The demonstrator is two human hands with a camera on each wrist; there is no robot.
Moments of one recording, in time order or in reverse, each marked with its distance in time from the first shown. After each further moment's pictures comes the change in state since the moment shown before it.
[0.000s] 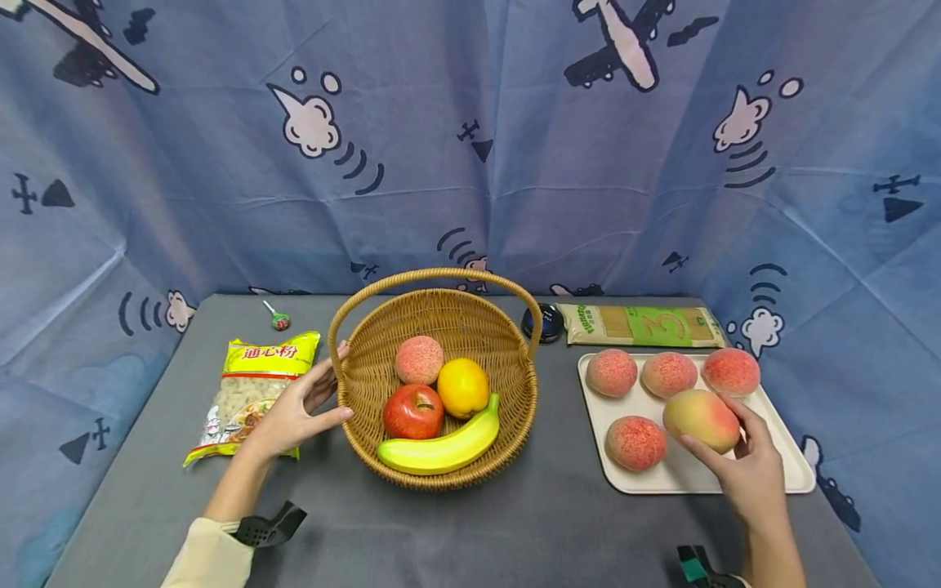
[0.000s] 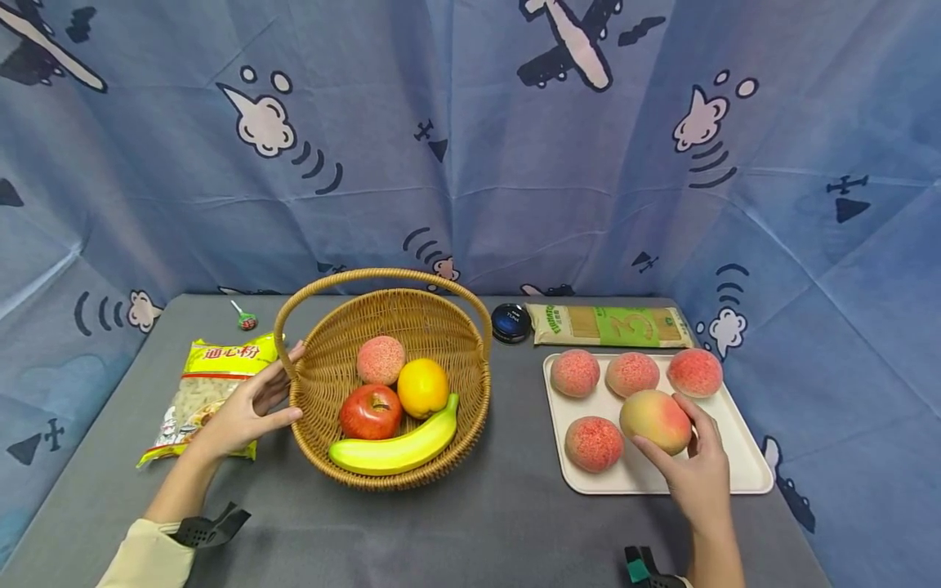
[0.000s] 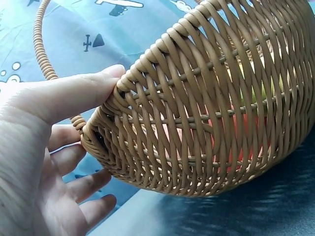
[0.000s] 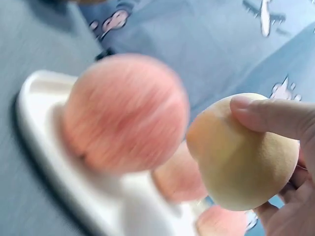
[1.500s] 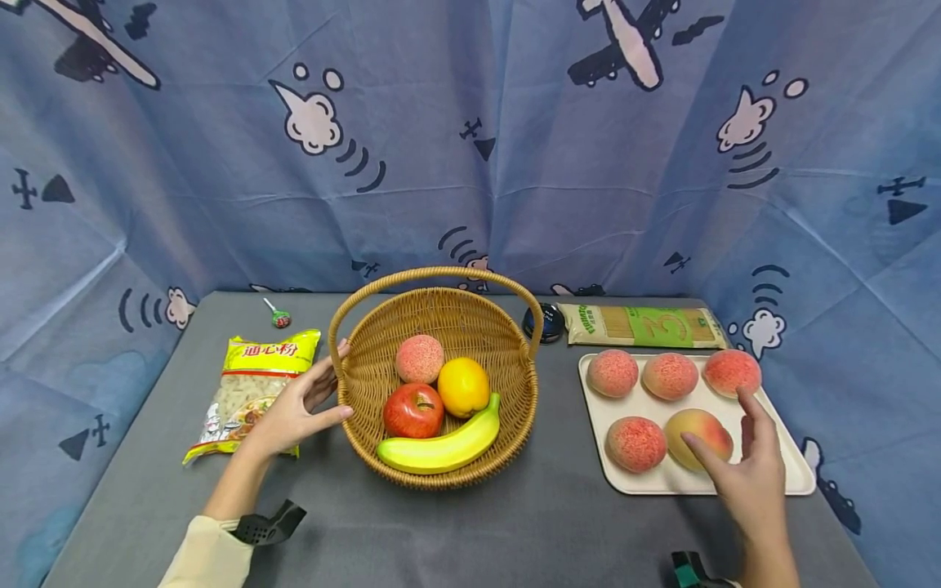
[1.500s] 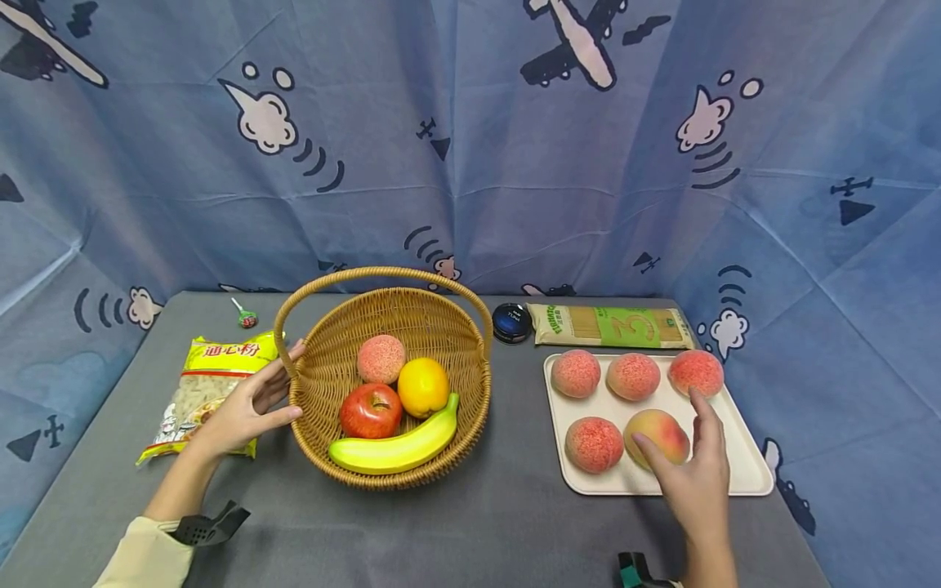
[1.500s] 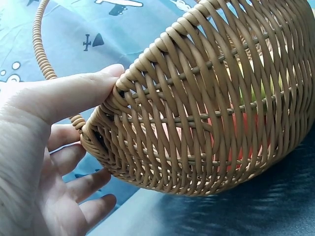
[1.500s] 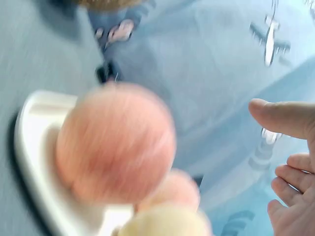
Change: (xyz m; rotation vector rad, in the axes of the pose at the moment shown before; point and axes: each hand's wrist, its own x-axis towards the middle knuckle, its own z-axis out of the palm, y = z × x) left_hand 0.000 0.000 0.000 -0.004 0.004 -0.007; right_hand -0.011 -0.016 0.003 0.039 0.087 -0.203
